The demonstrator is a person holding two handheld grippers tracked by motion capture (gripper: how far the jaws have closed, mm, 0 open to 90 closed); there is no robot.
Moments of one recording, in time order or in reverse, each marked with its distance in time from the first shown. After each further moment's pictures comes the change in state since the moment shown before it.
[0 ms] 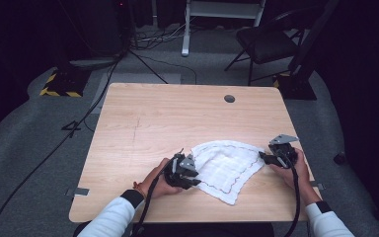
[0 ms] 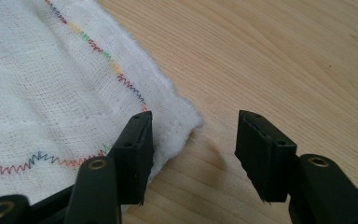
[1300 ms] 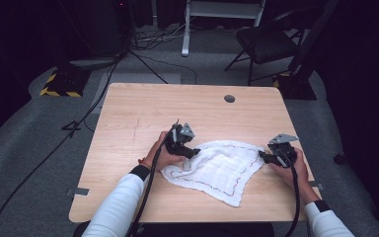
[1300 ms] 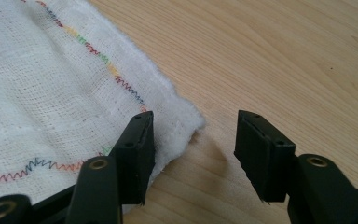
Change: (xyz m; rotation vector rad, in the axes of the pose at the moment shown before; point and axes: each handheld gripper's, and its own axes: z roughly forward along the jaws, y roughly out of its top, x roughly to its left) left arm 0.093 0.027 0.002 -0.051 0.214 -0.129; right arm -0.002 0.000 0.004 -0.012 0.006 0.006
